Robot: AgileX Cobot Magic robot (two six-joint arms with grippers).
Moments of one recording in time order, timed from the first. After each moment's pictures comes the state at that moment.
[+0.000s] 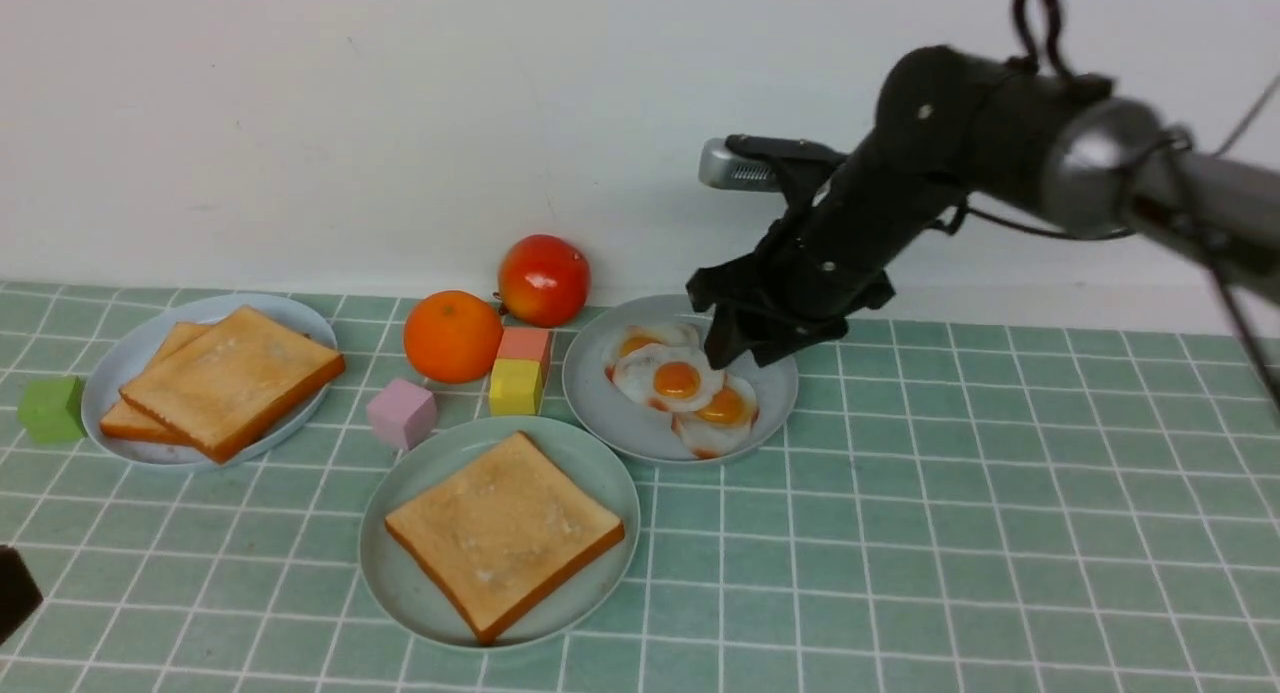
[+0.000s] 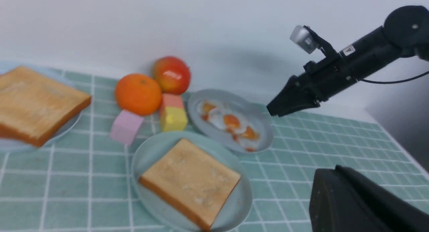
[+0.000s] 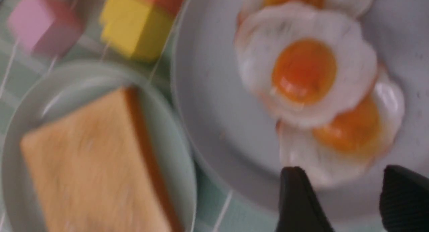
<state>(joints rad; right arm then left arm) 0.36 2.23 -1.96 0.41 0.96 -0.07 -0.64 0.19 -0.42 0.37 0.49 -0.77</state>
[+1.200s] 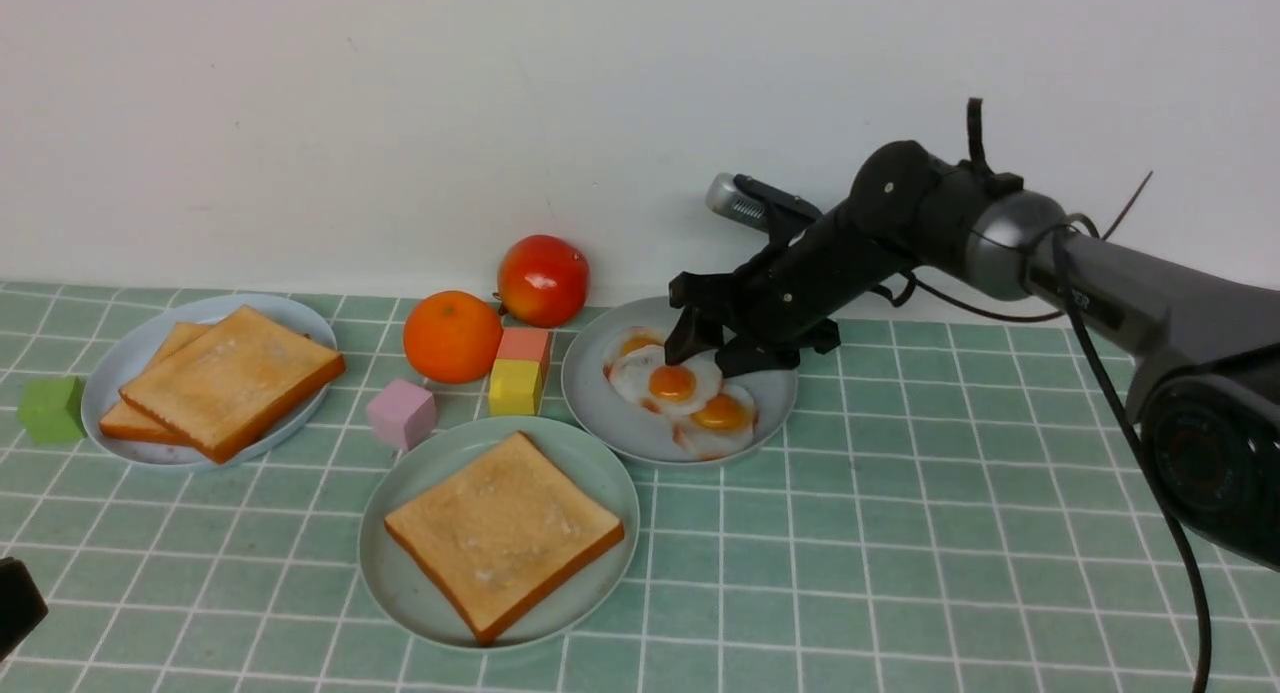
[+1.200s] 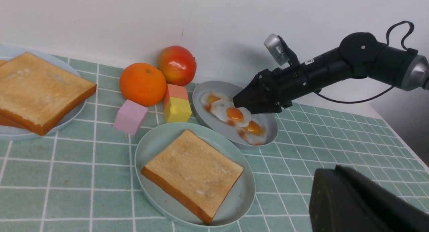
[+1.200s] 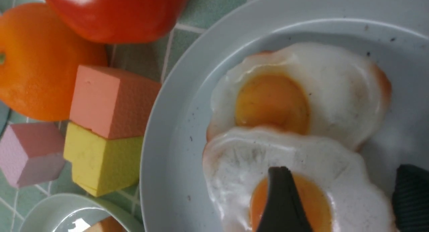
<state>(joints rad) 0.30 2.47 -2.12 0.64 0.84 -0.11 -0.64 0.19 -0.42 0.37 0.50 -0.77</state>
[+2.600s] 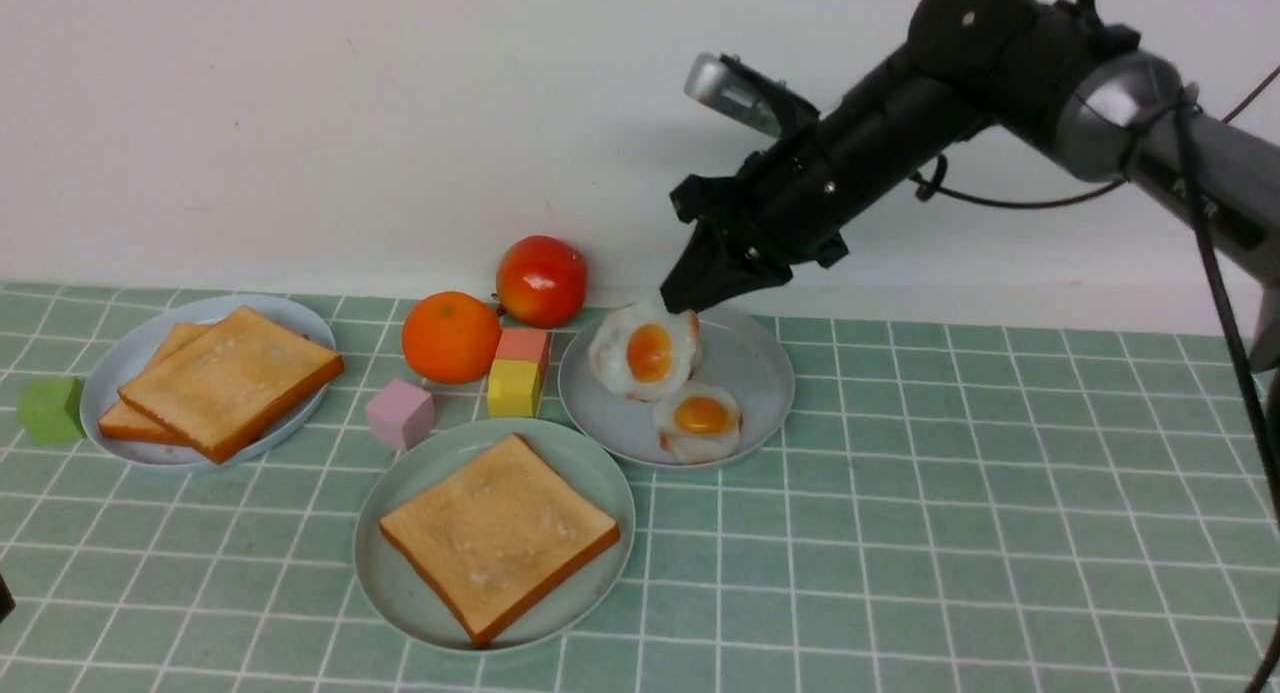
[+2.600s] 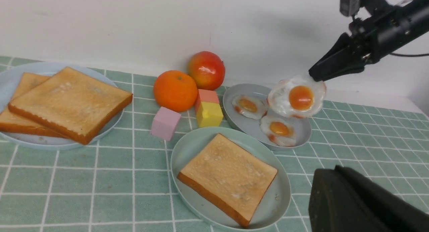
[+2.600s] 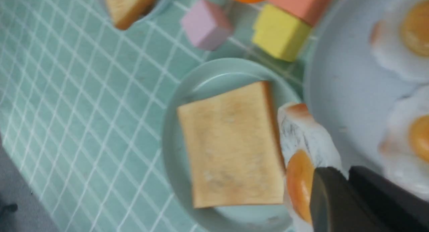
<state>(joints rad) 0.33 2.23 -2.15 0.74 1.22 -0.24 -0.64 0.19 -0.42 0.47 0.55 -0.77</state>
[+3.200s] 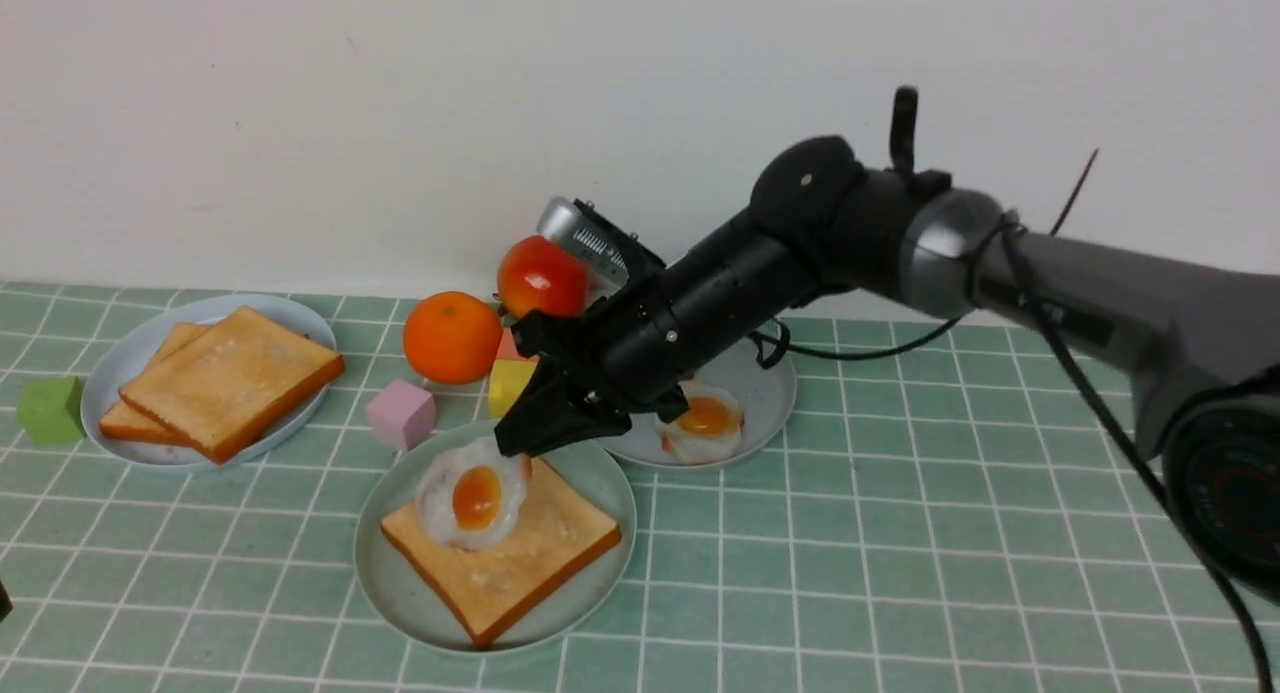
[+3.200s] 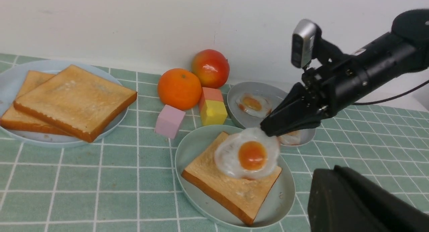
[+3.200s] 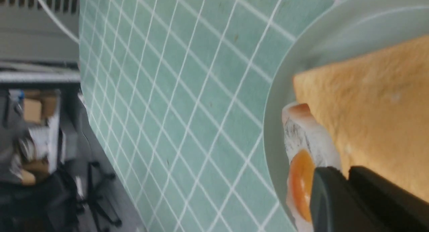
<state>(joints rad) 0.49 2.30 -1.91 1.04 1.03 -0.32 -0.64 0.19 -0.42 0.47 0.56 -0.77</state>
